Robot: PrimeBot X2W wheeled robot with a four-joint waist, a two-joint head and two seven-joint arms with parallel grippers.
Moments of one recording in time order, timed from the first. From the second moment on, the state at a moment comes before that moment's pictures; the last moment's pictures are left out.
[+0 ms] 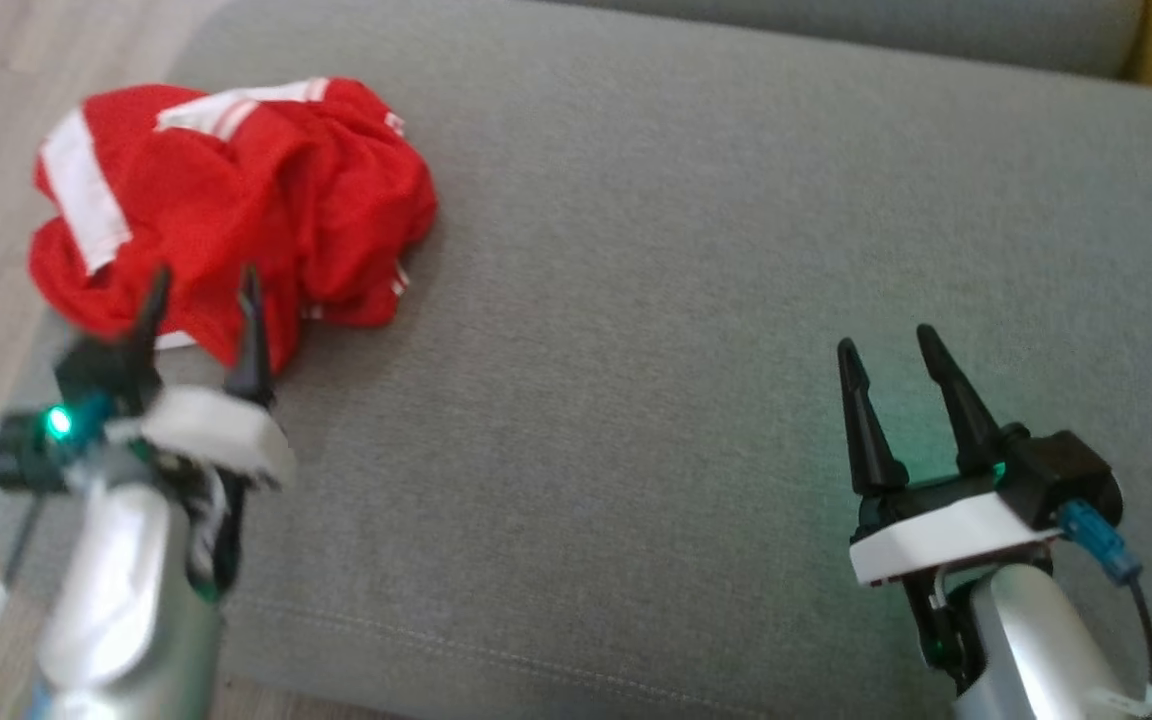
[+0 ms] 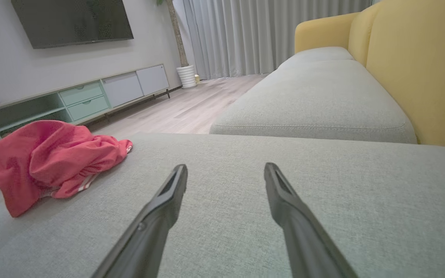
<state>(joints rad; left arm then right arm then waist) -0.33 0.15 -0.11 0.39 -0.14 0.04 -0.19 -0.15 -0.05 0.14 0.27 0.15 0.13 -0.25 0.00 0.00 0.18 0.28</state>
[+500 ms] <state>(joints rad) -0.60 0.25 -0.10 0.69 -0.12 0.03 -0.03 -0.21 -0.06 0.14 0.24 0.13 0.13 -0.25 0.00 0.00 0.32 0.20</state>
